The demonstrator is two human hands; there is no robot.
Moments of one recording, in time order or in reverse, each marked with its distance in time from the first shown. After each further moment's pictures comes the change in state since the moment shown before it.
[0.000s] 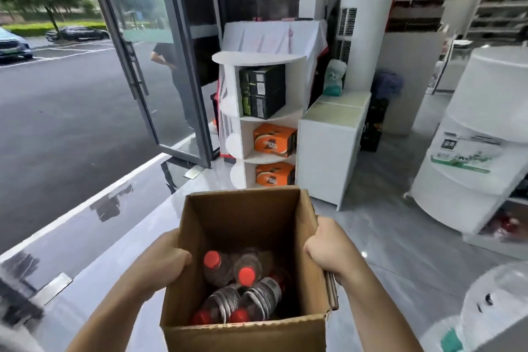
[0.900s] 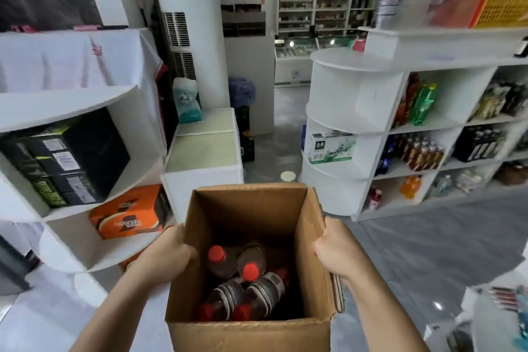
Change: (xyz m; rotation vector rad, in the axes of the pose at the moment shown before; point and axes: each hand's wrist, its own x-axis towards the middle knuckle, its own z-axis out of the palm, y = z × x) left_hand 0.489 0.334 0.165 0.273 -0.455 0.434; right_hand 0.384 0.045 -0.192 0.072 0.536 0.360
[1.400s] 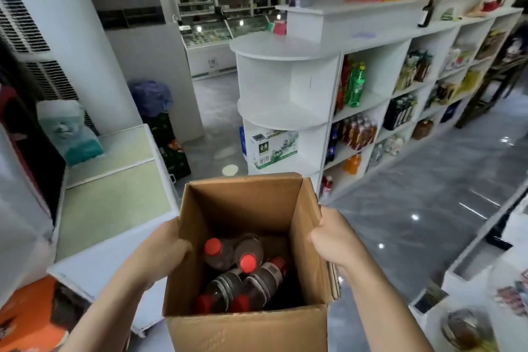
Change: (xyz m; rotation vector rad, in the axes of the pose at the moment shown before) left_hand 0.317 0.107 0.034 0.057 -0.287 0.168; right_hand 0.225 -0.002 -0.032 0.153 0.218 0.268
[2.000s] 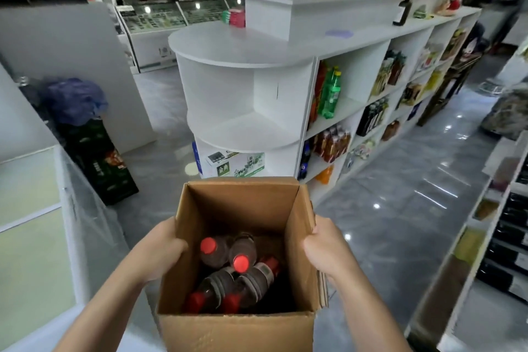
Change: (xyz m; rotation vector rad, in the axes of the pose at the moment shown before) left_hand 0.302 0.116 0.066 0.007 -0.177 0.090; right_hand 0.260 -0.005 -0.063 0.049 0.101 0.111
